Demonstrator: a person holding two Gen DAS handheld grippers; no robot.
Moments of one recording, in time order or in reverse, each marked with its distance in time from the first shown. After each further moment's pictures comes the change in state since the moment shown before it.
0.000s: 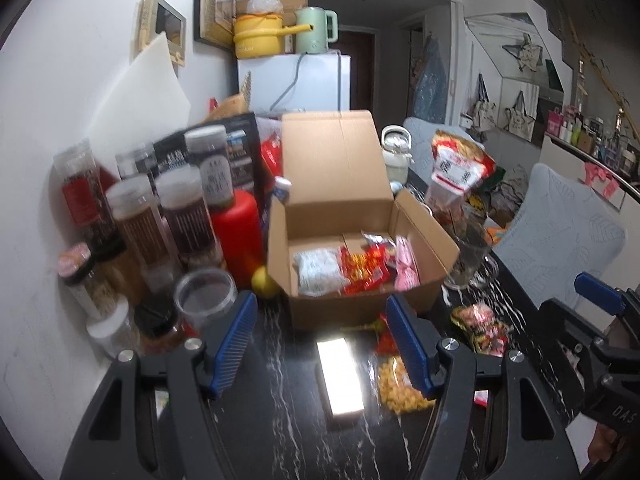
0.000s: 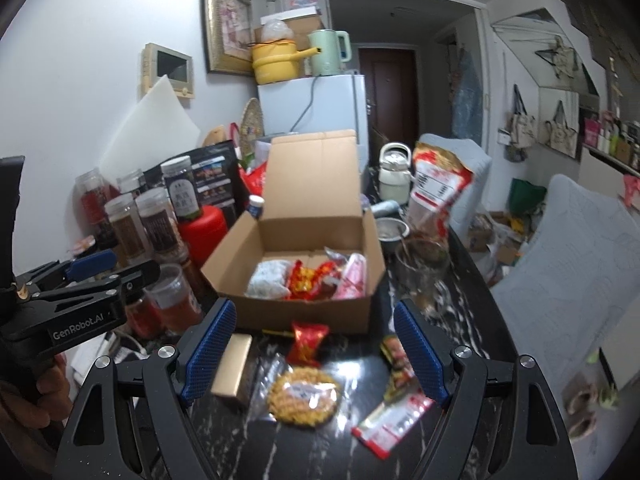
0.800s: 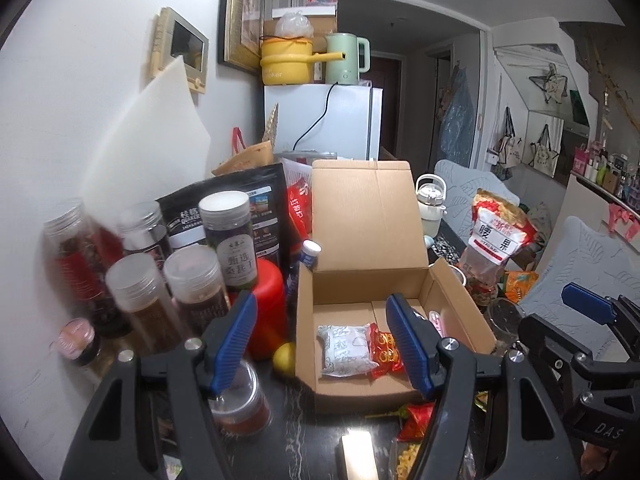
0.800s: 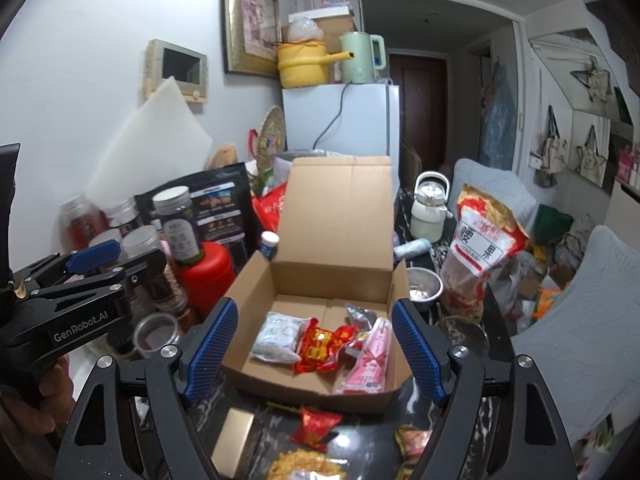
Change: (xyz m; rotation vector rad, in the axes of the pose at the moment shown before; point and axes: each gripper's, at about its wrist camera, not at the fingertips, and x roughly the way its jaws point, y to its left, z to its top) left arm 0.034 0.030 0.085 -0.071 -0.105 0.076; right arm 0.080 0.018 0.090 -0.086 -0.011 0.078
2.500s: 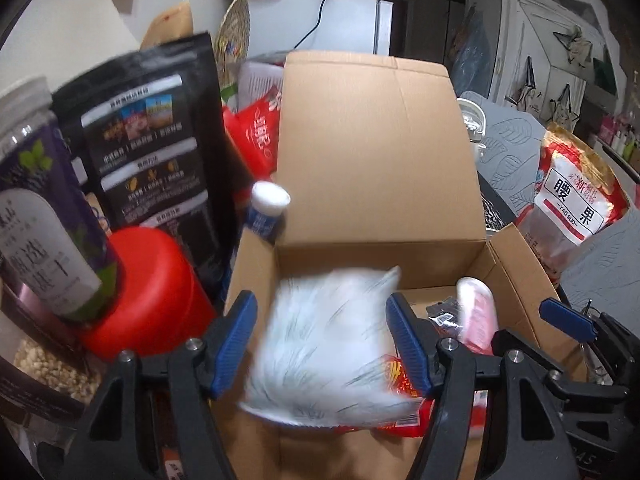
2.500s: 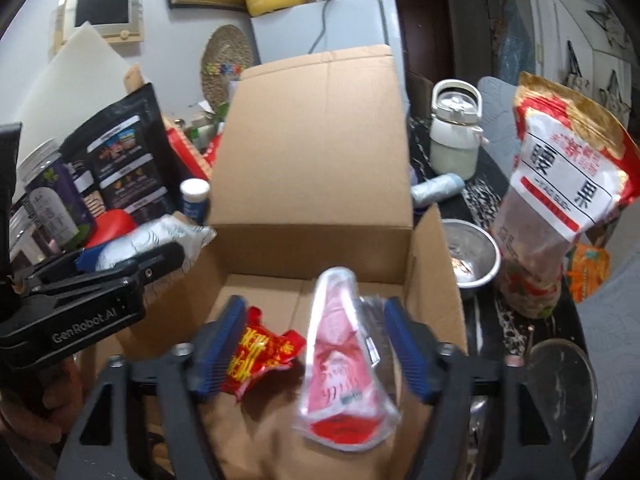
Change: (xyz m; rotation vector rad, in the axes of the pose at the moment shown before) left arm 0.233 -0.027 -0.014 -0.010 0.245 -0.007; right arm 0.212 -0.065 -0.022 0.094 0.207 0.047
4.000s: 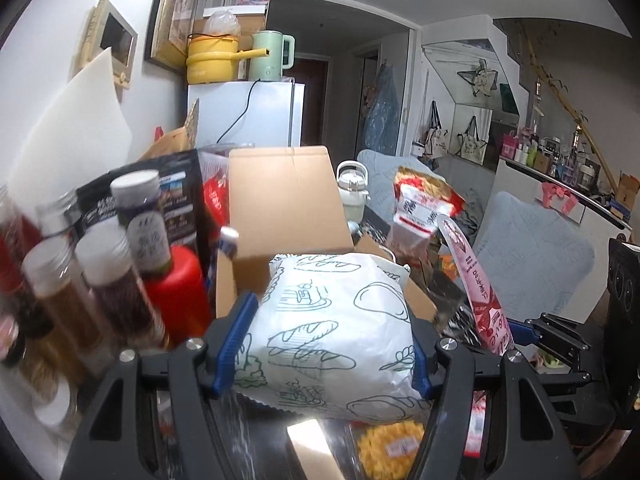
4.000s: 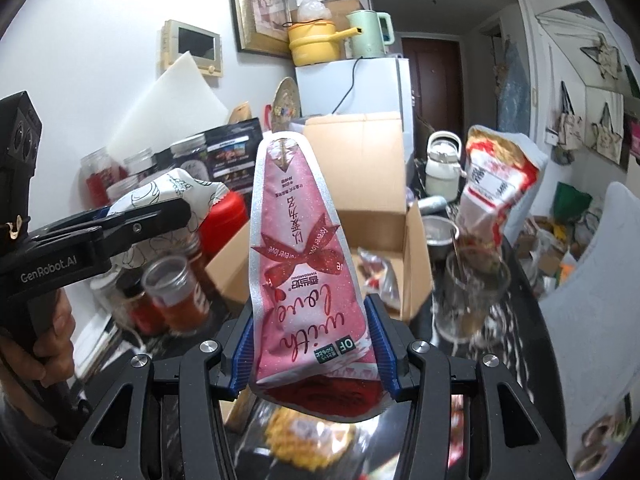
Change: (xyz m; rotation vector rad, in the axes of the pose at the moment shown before) left arm -0.202 0.005 -0.071 0.128 -0.261 -0.261; right arm -0.188 0.047 -0.099 -0.083 -0.163 0.041
